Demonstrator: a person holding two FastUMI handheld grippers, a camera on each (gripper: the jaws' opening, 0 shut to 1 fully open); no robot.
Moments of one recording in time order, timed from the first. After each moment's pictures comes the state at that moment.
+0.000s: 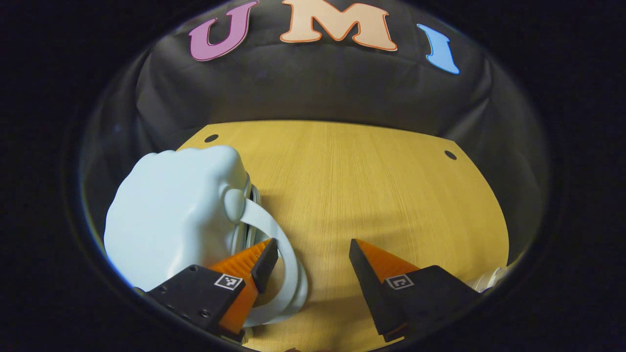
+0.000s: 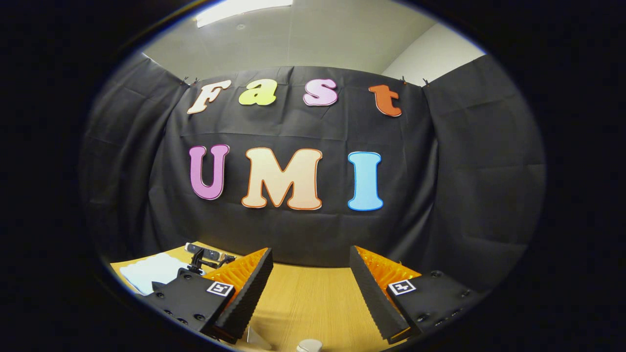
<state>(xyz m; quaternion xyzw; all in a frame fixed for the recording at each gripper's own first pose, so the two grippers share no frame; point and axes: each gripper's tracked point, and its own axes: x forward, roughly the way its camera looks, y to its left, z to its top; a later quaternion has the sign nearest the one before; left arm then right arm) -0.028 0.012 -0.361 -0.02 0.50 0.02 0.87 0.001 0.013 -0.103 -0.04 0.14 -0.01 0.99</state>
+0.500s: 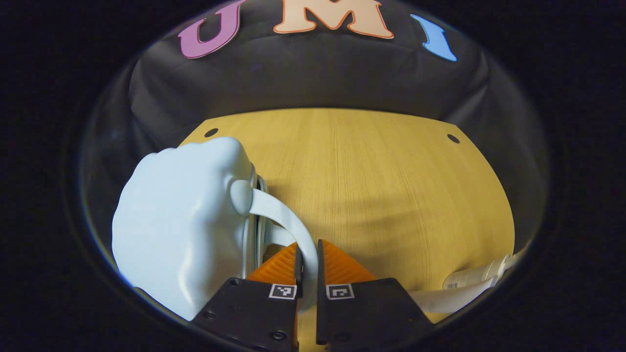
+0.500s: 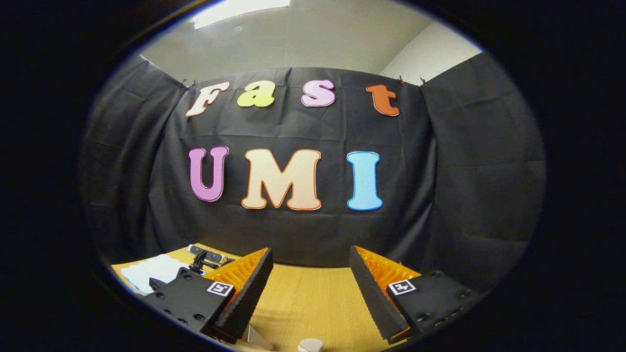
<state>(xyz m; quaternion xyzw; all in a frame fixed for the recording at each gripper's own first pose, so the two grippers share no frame) -0.036 0.020 -0.352 0.01 0.53 -0.01 0.85 -0.001 0.014 -0.104 -0.03 0.14 -0.01 0.99</state>
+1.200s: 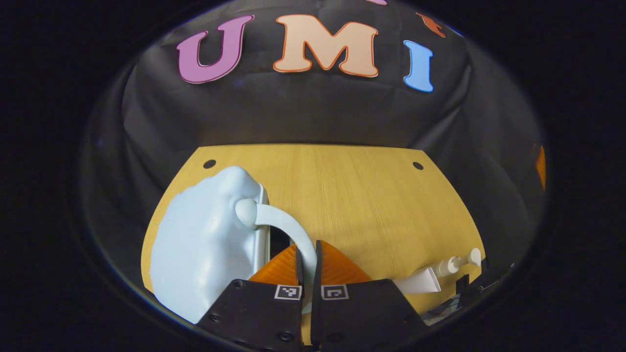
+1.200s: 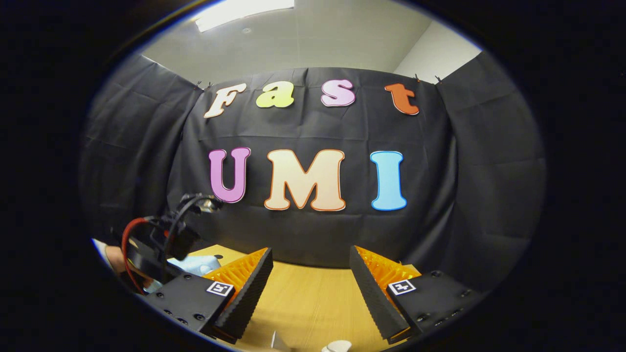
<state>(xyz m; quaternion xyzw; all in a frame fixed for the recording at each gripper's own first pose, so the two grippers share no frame) -0.017 0.058 -0.221 -0.02 0.46 -0.07 0.88 0.004 0.069 -0.115 -0.01 0.14 0.05 0.99</state>
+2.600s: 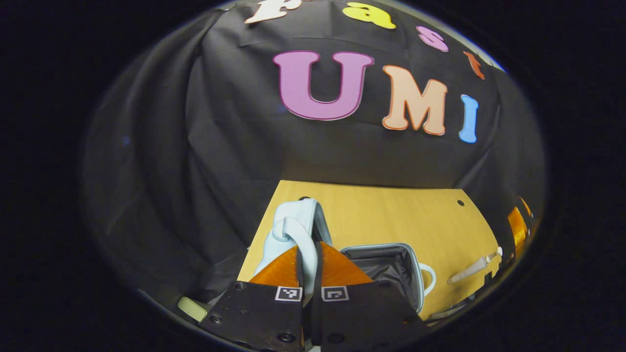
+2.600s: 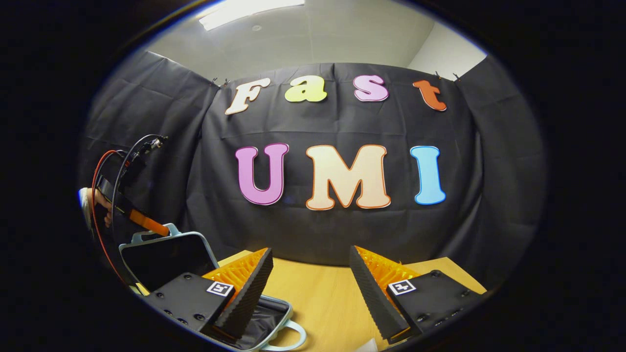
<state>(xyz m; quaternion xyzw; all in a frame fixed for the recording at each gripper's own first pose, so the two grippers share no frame) -0.004 0.373 -0.141 -0.04 0.39 0.03 0.92 0.011 0.234 -0.135 0.01 0.15 0.08 0.99</state>
